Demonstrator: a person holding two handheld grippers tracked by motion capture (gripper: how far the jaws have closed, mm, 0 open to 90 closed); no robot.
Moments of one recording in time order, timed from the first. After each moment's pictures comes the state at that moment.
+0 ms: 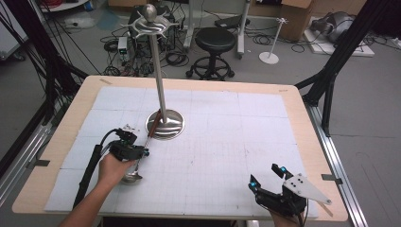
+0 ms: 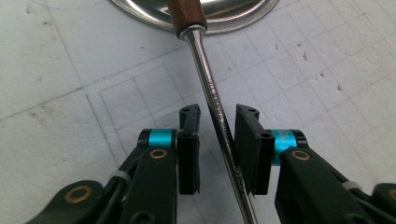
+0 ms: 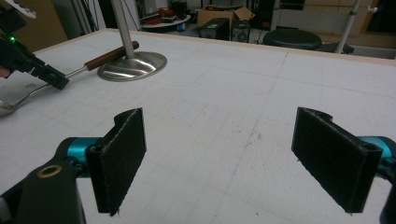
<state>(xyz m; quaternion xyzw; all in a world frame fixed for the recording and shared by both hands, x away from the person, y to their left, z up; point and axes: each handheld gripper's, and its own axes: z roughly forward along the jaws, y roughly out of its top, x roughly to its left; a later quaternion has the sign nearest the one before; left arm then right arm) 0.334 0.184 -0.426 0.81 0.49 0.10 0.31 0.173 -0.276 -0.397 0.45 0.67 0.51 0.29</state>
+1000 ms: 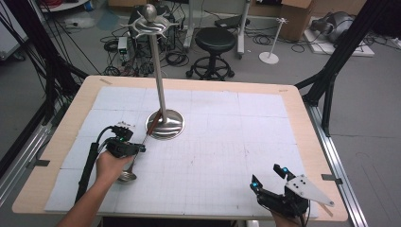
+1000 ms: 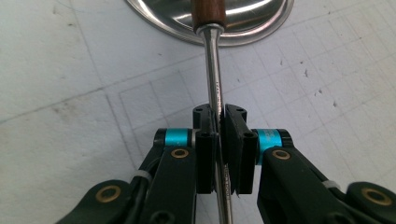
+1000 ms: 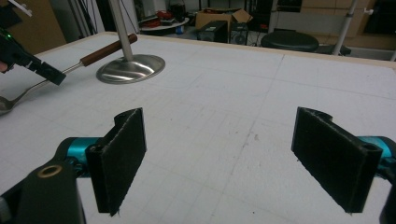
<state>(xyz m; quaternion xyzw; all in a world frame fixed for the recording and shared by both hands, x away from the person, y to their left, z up) 0.338 0.196 -0.416 0.79 0.52 0.09 0.32 0.171 -0.278 -0.396 0.45 0.67 0.51 0.30</state>
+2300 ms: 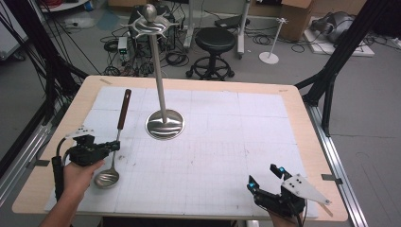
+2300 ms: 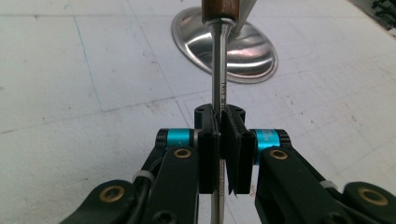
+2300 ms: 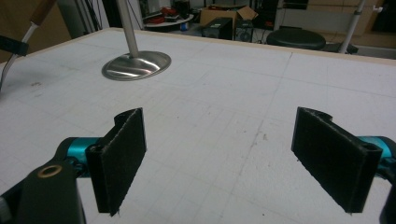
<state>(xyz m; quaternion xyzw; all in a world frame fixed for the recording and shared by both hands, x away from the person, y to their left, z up) 0.292 0.275 -0.404 0.71 0.50 0.14 0.48 0.173 -0.272 -0.397 0.44 0.68 0.51 0.29</state>
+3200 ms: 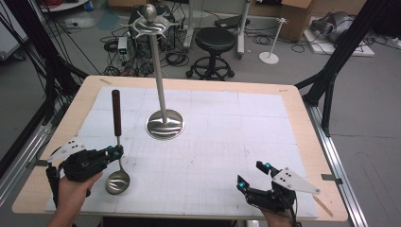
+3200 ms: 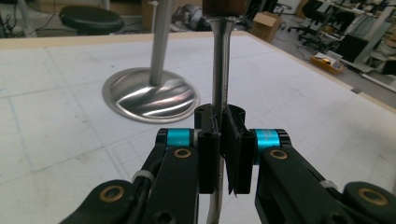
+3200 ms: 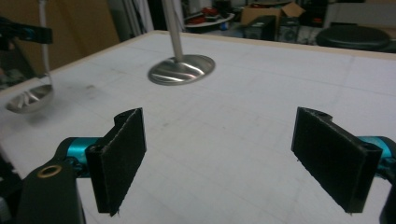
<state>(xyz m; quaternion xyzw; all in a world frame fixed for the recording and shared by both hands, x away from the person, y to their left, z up) 0.244 0.258 -0.382 0.70 0.37 0.16 0.58 0.188 -0.253 -0.392 0.40 0.70 0.55 0.22</state>
